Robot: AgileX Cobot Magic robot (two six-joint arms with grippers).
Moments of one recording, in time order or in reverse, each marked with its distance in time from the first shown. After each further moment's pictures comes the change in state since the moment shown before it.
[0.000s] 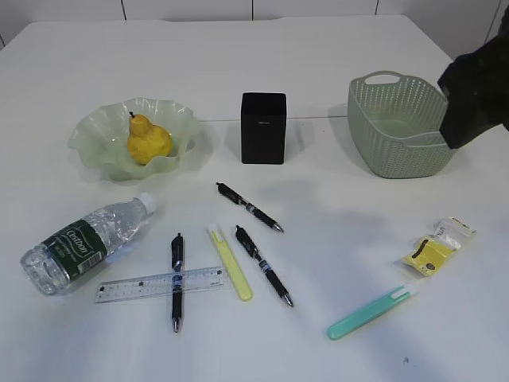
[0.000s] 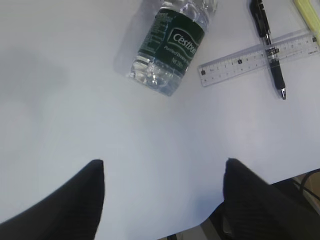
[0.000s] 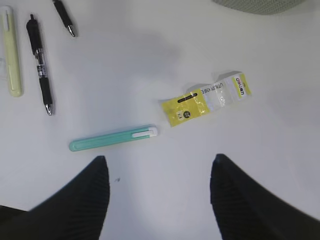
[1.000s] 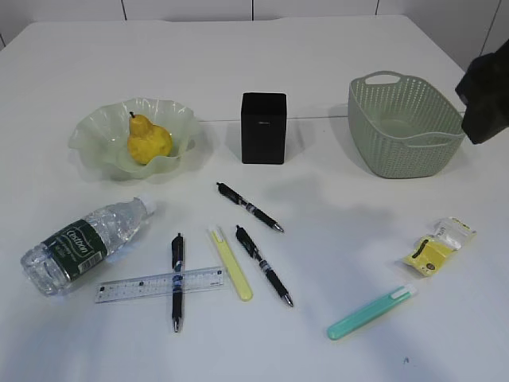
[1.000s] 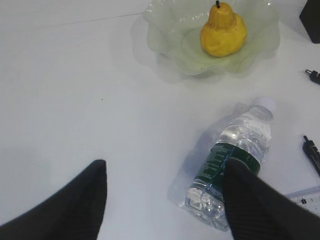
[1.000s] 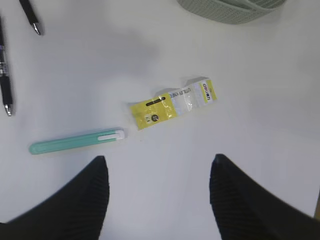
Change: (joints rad) left arm 0.000 -0.281 0.489 0.032 -0.871 0.000; right arm 0.000 0.000 0.005 -0.107 -0.002 -0.020
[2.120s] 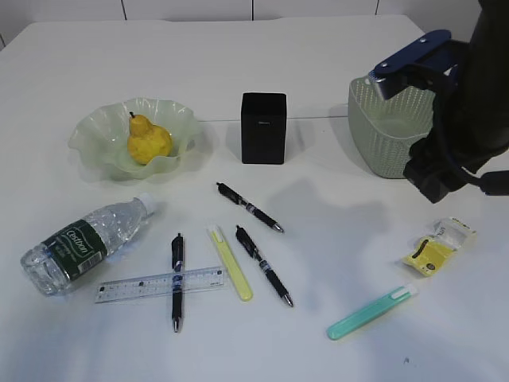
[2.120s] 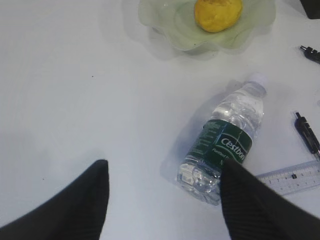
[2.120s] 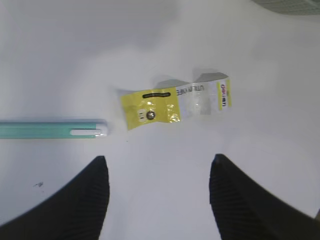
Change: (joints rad) left arm 0.000 -0.009 0.000 -0.006 0.086 0.000; right arm 0.000 0.226 0.074 -0.064 -0.125 -0.129
